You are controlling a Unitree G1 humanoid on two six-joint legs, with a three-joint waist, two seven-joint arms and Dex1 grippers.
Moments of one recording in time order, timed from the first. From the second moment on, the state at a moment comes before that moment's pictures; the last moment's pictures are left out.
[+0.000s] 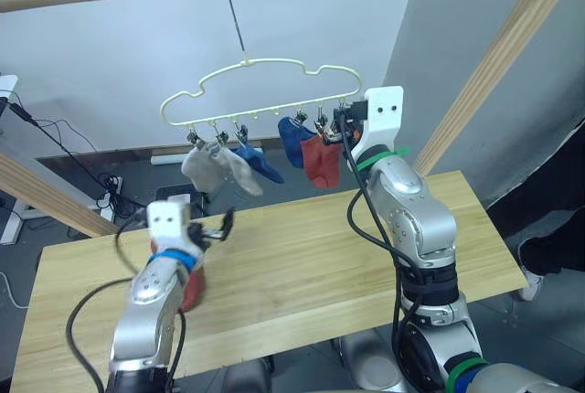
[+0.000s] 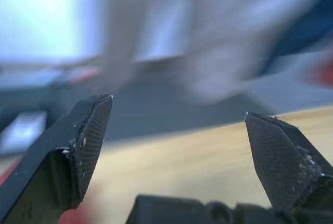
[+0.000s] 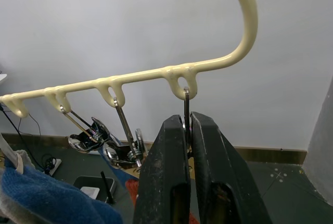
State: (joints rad) left arm 0.05 0.26 0.28 -0.13 -0.22 0.39 -0.18; right arm -0.63 0.09 0.04 -0.22 0.10 0.69 0.05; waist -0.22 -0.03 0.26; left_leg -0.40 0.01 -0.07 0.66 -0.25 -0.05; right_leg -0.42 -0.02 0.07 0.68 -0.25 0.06
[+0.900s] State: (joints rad) left arm -0.12 0.27 0.38 0.23 -0.25 0.45 -0.05; right arm -0.63 0.08 0.06 -0.24 0.10 0.73 0.06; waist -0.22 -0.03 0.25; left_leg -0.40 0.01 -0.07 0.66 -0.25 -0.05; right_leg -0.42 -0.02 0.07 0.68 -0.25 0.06
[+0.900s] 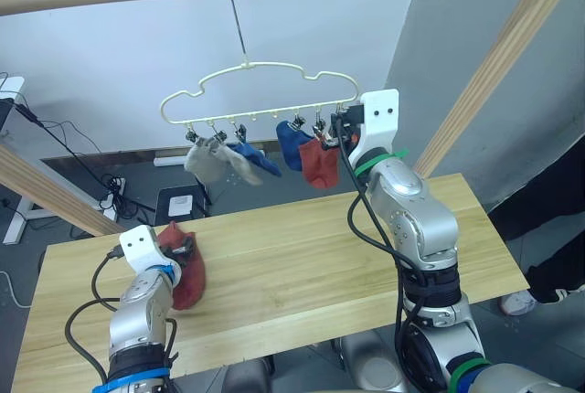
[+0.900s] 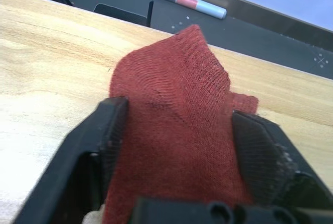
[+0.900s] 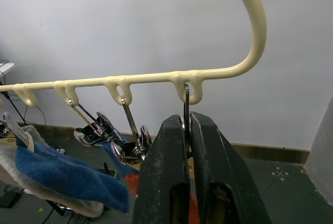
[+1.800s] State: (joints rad) left arm -0.17 0.32 -0.14 0.02 -0.13 0.00 -0.59; right arm -0.63 0.08 0.07 -0.24 0.10 0.73 0.06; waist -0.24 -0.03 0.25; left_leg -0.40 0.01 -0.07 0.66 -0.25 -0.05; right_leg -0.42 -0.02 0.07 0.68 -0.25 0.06
